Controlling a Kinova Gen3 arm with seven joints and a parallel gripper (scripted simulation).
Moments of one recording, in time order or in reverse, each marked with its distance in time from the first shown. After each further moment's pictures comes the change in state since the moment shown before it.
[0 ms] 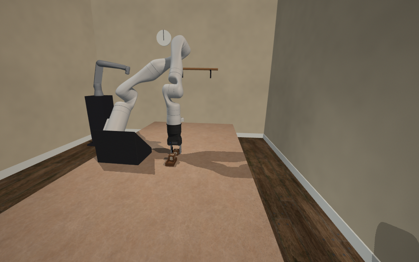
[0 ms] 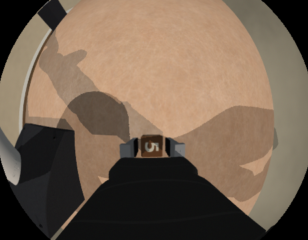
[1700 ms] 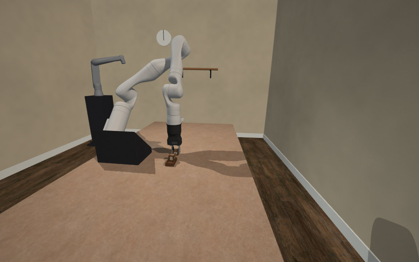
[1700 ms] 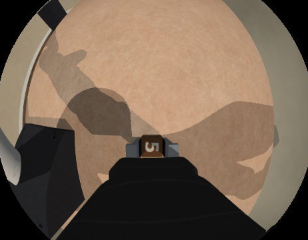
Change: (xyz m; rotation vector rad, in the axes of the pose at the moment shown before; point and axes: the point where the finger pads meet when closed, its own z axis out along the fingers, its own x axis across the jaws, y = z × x) arm 0.000 0.000 0.000 0.000 0.000 0.000
